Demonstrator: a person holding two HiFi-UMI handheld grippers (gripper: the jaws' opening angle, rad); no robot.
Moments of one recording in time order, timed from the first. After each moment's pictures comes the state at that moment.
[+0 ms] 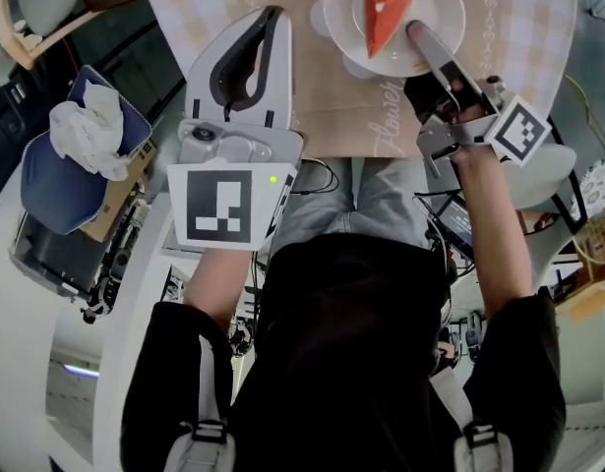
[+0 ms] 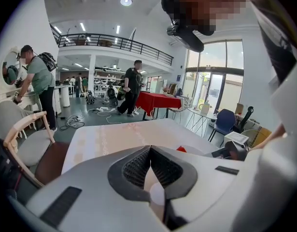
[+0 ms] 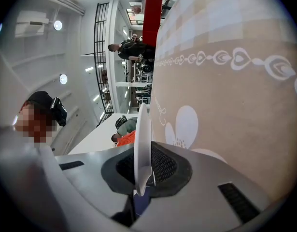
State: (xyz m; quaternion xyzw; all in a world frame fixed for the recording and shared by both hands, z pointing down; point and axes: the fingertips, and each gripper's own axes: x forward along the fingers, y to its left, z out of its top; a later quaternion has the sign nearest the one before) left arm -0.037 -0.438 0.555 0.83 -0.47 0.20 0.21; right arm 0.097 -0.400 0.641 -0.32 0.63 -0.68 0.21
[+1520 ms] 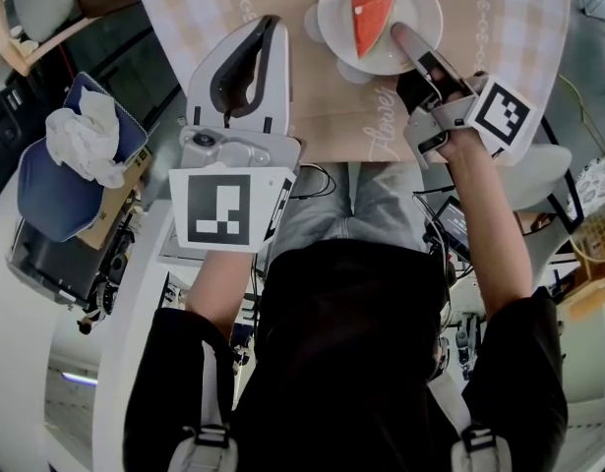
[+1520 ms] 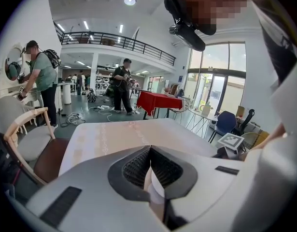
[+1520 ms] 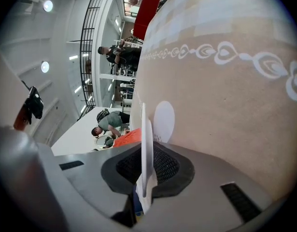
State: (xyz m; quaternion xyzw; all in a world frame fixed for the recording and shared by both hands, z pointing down) left arm -0.037 -0.433 0.561 0.83 -0.47 0.20 0.22; right arm 0.094 -0.393 0.680 -0.37 0.60 -0.70 0.11
